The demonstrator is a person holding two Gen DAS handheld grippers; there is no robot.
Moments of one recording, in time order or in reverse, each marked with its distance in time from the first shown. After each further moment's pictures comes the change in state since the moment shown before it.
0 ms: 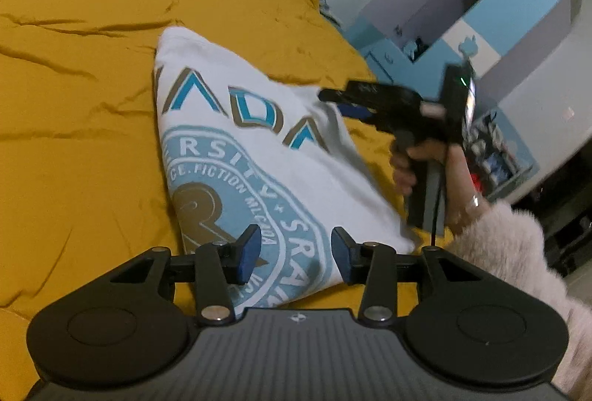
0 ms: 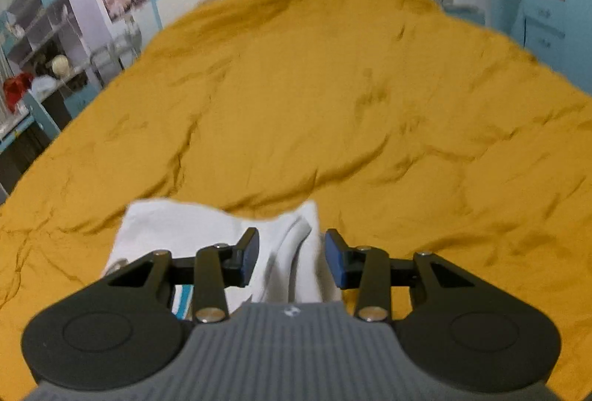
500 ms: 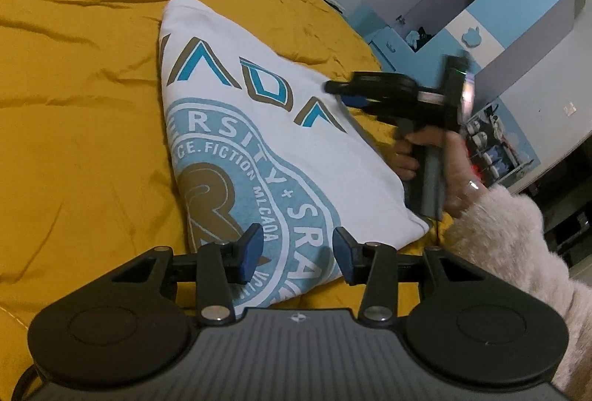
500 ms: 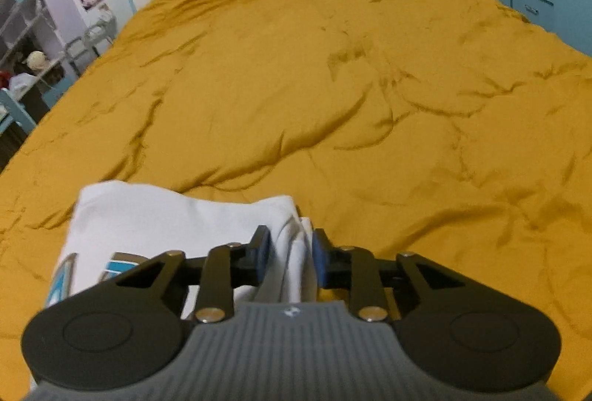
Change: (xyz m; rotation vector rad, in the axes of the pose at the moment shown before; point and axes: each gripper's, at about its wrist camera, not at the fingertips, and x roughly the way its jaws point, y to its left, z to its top) left arm 0.010 0.019 -0.016 -0.030 0.025 -0.029; right arm 0.016 -0.021 -0.009 0.034 -0.012 -0.022
